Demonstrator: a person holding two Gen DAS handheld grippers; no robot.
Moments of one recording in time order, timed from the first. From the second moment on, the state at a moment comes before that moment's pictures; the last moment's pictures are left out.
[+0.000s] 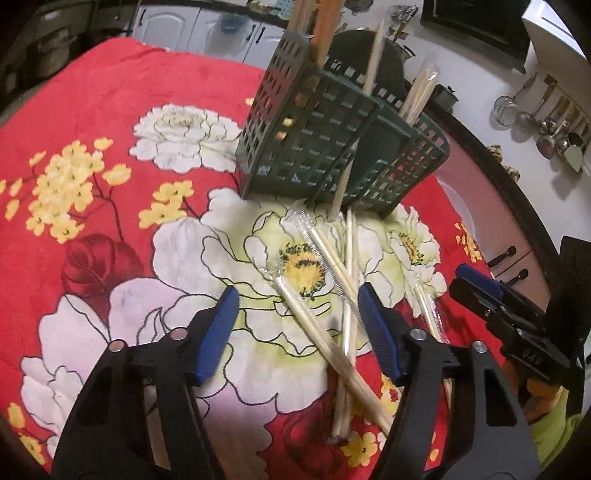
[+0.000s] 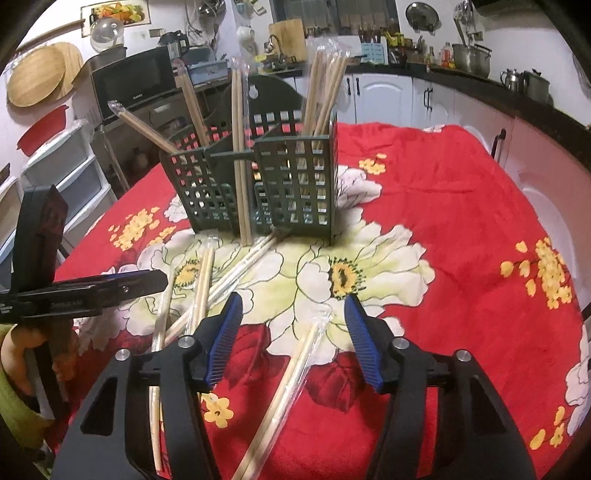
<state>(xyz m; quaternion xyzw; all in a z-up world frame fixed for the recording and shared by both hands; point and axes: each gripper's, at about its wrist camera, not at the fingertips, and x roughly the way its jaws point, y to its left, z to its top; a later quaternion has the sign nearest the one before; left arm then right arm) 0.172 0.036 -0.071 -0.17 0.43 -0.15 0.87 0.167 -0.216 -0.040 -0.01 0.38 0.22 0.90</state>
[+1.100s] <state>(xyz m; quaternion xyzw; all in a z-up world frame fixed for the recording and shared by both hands) 0.200 0.056 -0.084 -0.21 0.44 -0.14 0.86 0.212 -0.227 -0.072 0.05 0.47 0.20 0.86</state>
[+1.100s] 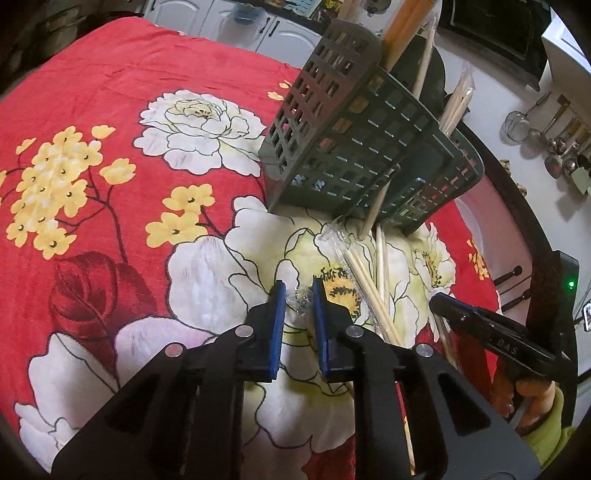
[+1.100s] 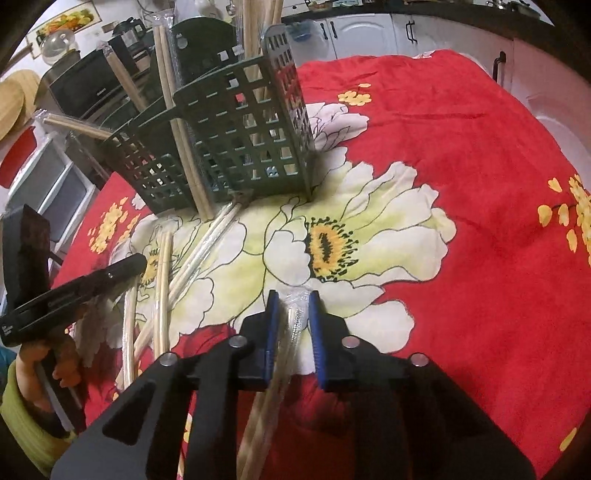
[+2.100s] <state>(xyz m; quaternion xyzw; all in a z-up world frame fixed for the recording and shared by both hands) 0.174 0.018 0.009 -0.15 0.36 -0.21 0.90 0.167 -0.225 0.032 0.02 0.32 0.25 0.91</state>
